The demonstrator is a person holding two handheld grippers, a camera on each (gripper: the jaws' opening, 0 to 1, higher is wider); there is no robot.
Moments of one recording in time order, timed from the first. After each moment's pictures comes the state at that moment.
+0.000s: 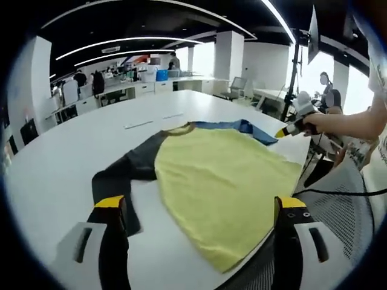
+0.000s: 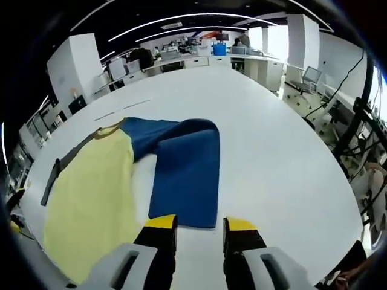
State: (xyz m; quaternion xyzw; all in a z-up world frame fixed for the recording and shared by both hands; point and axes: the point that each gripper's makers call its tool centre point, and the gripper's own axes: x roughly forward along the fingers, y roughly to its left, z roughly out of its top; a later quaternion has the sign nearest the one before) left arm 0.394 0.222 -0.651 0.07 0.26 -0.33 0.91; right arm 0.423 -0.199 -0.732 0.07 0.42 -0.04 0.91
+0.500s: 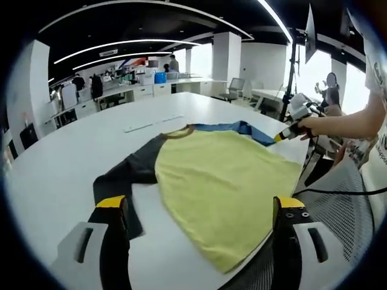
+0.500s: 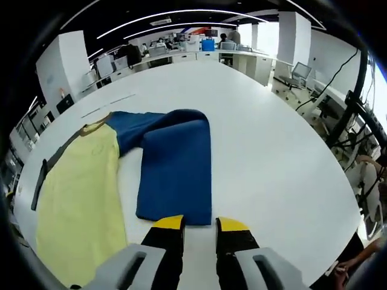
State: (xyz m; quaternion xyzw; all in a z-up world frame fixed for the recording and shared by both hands) left arm 0.394 0.222 -0.645 0.08 0.25 -0.33 0.91; right arm 0.419 -0.206 -0.748 0.08 0.44 -0.08 0.89
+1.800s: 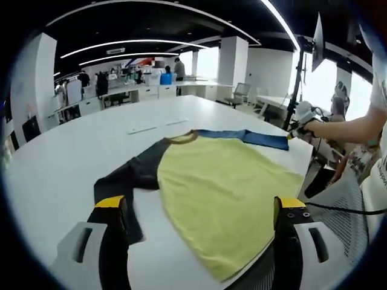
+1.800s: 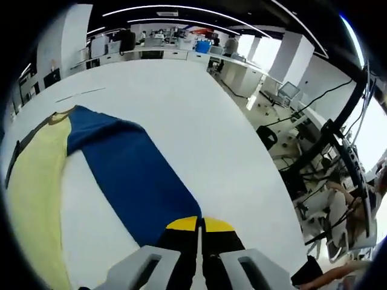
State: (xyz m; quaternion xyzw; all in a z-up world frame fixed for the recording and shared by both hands) left arm 0.406 0.218 -0.635 0.05 0.24 -0.32 0.91; right arm 0.426 -0.329 -0.719 -0.07 0.44 -0.15 0.88
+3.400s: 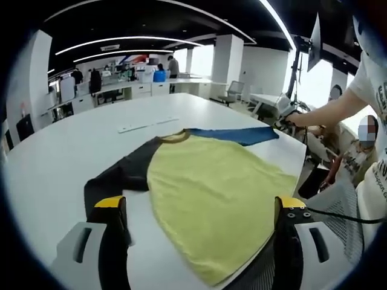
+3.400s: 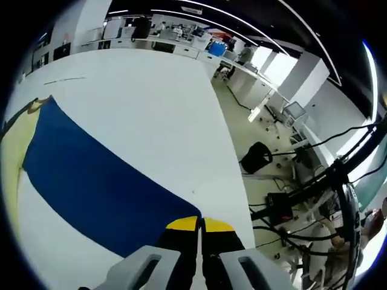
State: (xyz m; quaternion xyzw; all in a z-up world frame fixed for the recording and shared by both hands) left arm 0.408 0.199 -0.636 0.04 0.26 -0.34 0.90; right arm 0.493 -0.402 -0.721 -0.14 0.45 -0.12 0.87
